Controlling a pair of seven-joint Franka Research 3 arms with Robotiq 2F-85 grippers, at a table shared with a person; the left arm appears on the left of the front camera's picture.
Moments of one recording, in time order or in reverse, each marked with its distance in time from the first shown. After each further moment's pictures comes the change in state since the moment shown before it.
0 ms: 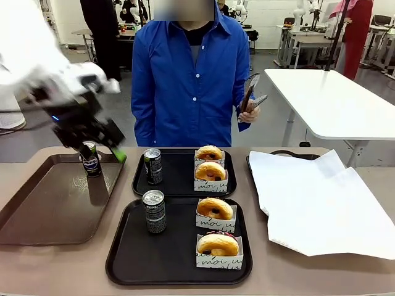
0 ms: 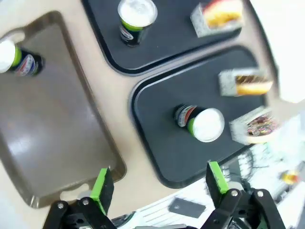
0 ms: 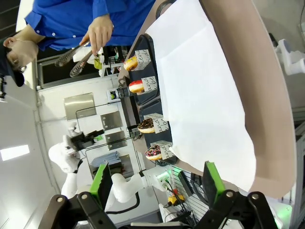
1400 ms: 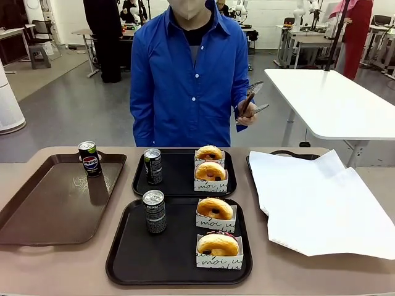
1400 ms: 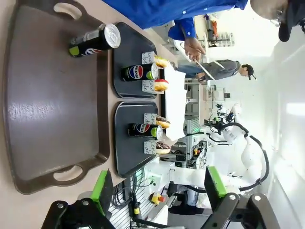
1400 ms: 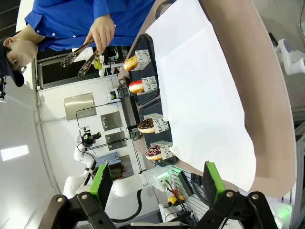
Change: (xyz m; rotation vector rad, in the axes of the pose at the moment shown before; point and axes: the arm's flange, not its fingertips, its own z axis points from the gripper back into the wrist) left arm -0.118 0.348 0.074 -0.792 -0.236 0.475; right arm 0.000 0.000 0.000 0.000 -0.001 -0.001
